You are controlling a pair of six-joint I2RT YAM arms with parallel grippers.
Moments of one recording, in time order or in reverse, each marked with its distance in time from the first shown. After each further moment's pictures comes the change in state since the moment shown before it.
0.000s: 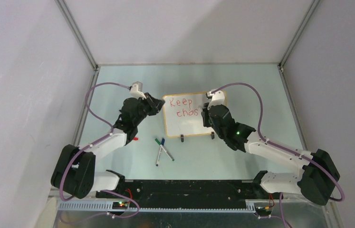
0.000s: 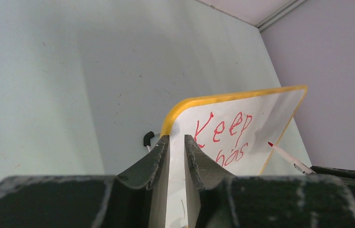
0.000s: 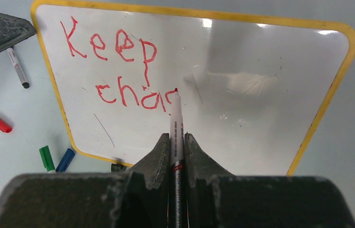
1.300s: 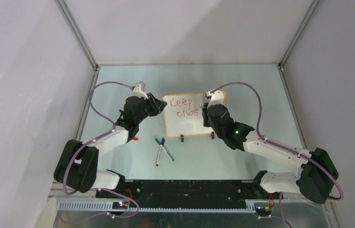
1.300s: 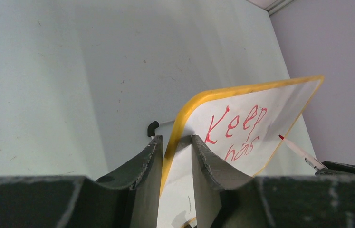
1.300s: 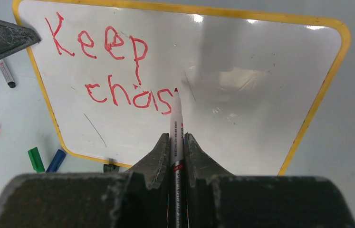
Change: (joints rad) left arm 0.008 0.057 0.027 -0.040 0.033 -0.001; right arm 0.004 0.023 0.019 -0.037 0.034 0.000
